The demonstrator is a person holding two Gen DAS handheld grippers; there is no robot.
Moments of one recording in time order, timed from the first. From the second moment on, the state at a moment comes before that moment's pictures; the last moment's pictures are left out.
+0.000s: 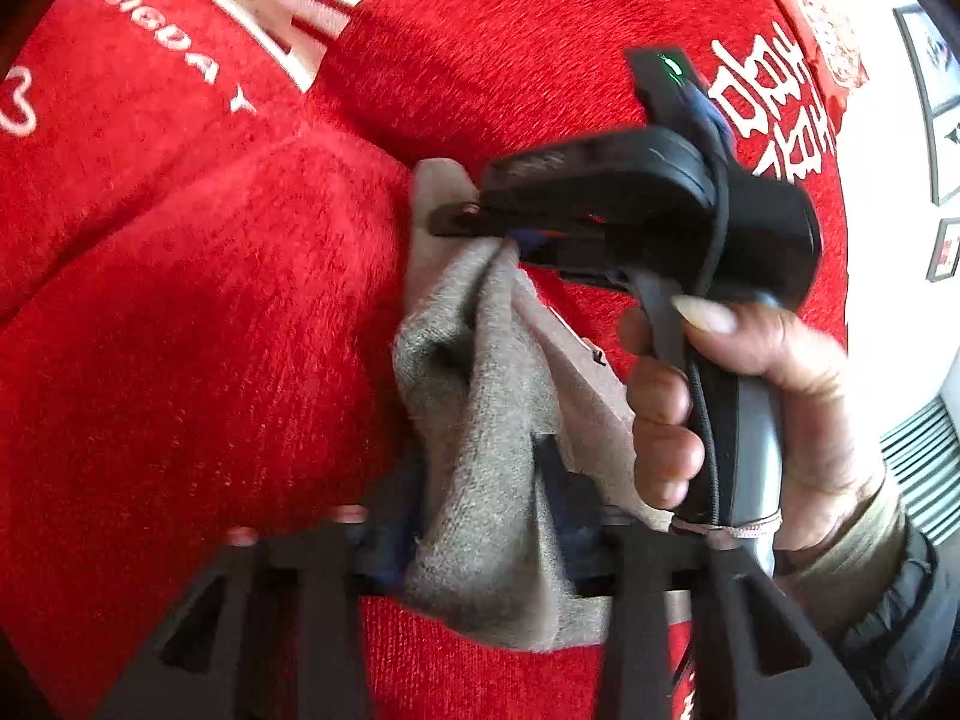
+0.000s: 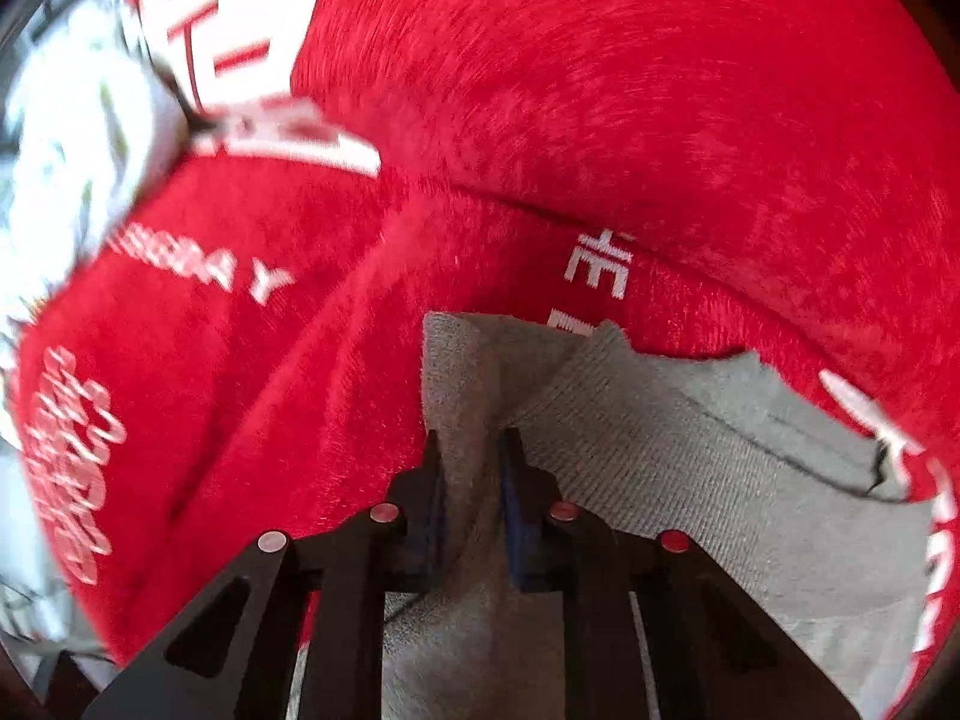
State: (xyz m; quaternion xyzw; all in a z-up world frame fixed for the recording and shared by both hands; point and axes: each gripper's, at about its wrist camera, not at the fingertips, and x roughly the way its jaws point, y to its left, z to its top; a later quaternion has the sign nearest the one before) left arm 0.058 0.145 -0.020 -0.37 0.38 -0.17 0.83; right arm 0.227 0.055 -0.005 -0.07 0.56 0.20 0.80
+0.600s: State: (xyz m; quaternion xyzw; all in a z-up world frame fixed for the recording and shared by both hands) left arm 0.055 0.140 -0.011 -0.32 0.37 -0.16 0.86; right arm 0.214 -0.054 0.011 0.20 0.48 0.31 0.80
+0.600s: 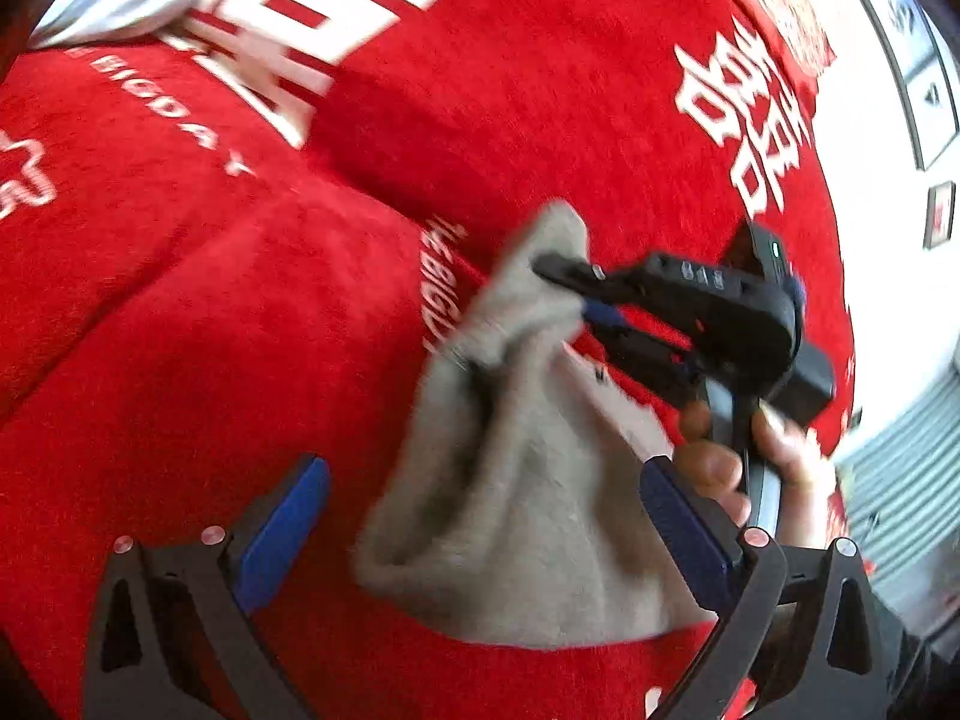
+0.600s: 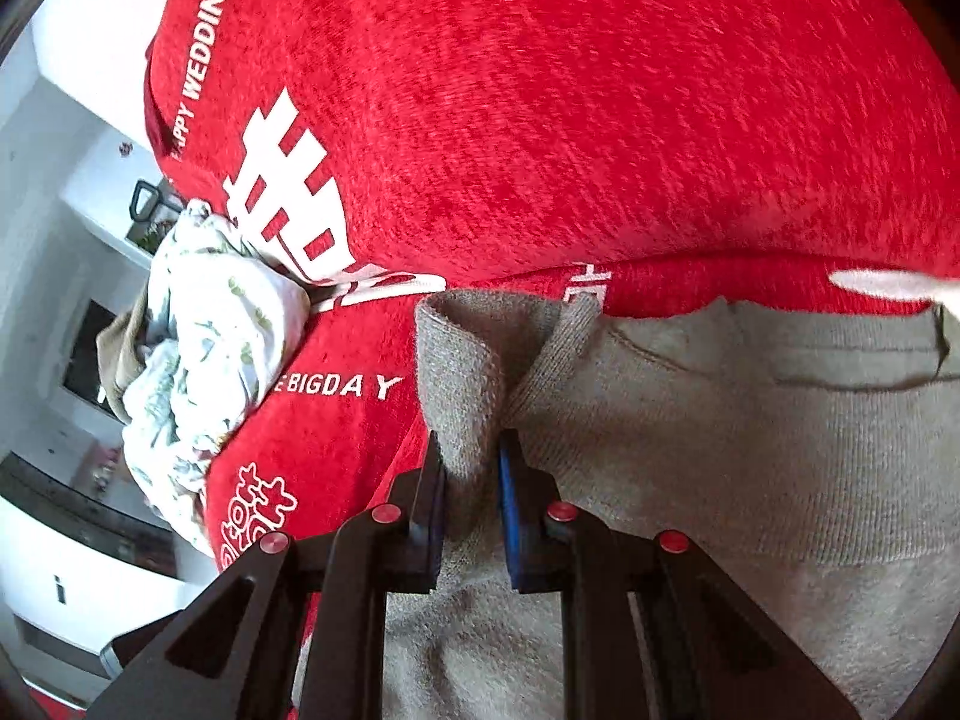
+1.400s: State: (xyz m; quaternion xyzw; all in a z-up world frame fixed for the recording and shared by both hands) left arm 0.062 0.051 0.045 -0.15 0.43 -0.10 0.89; right arm 0.214 -0.087 0.049 0.19 0.49 0.29 0.80
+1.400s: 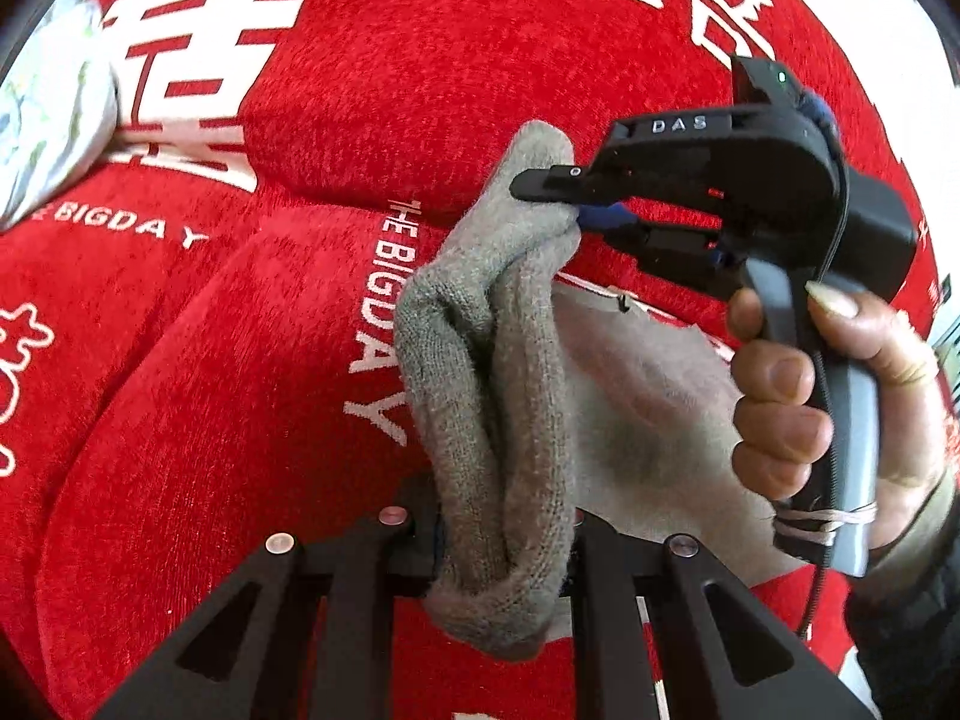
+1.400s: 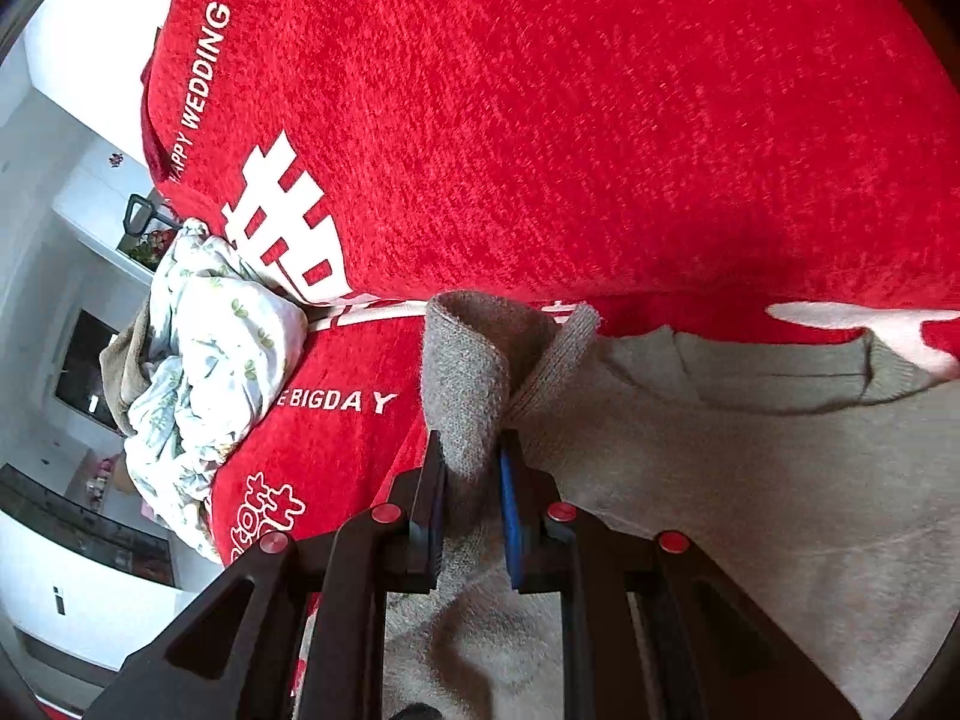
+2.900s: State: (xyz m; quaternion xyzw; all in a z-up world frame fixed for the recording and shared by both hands) left arm 0.051 -0.100 0.076 0.02 0.44 -0.12 0.89; right arm 0.190 -0.250 0.070 0.22 0.45 0.28 0.82
